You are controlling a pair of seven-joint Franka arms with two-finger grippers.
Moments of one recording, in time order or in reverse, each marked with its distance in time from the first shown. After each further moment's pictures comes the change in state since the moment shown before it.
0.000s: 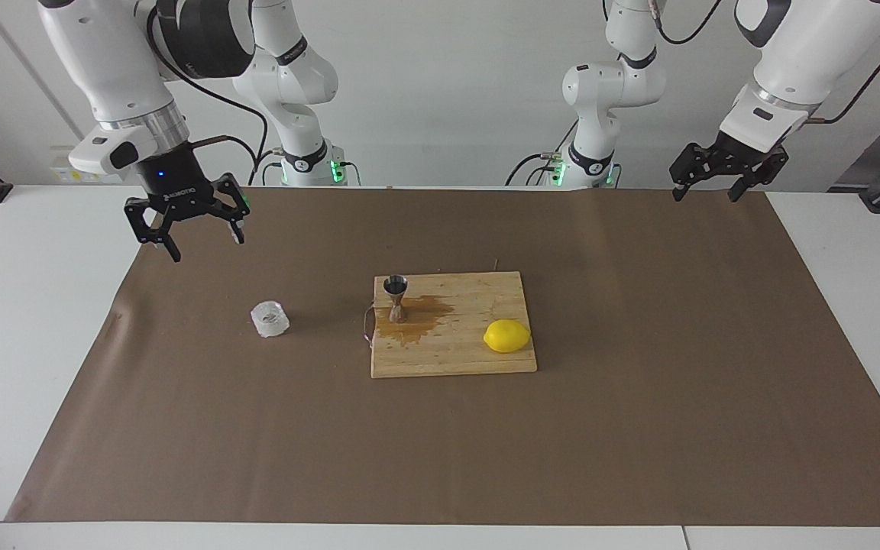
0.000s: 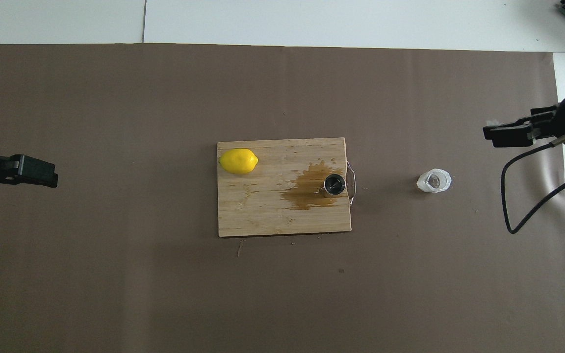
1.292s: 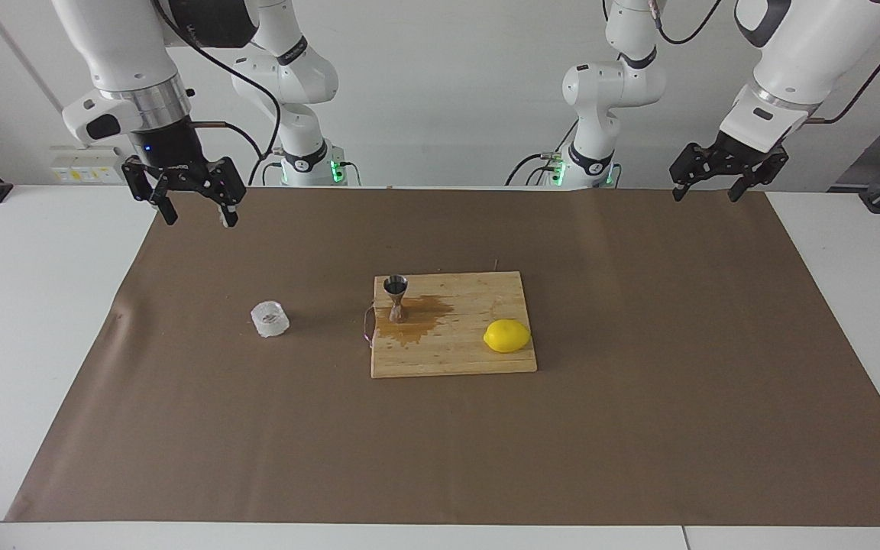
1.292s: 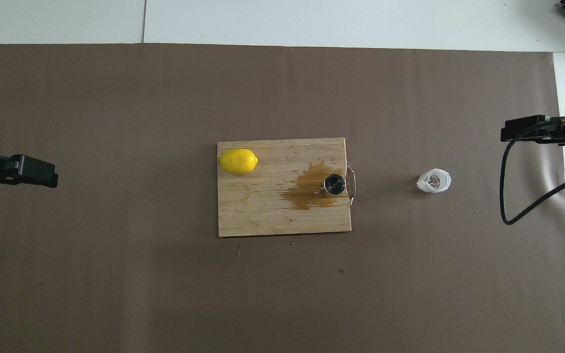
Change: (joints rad) left arm 0.000 0.000 0.000 0.000 0.000 0.000 0.000; right arm 0.065 -0.005 -0.032 0.079 -0.165 -0.176 0.379
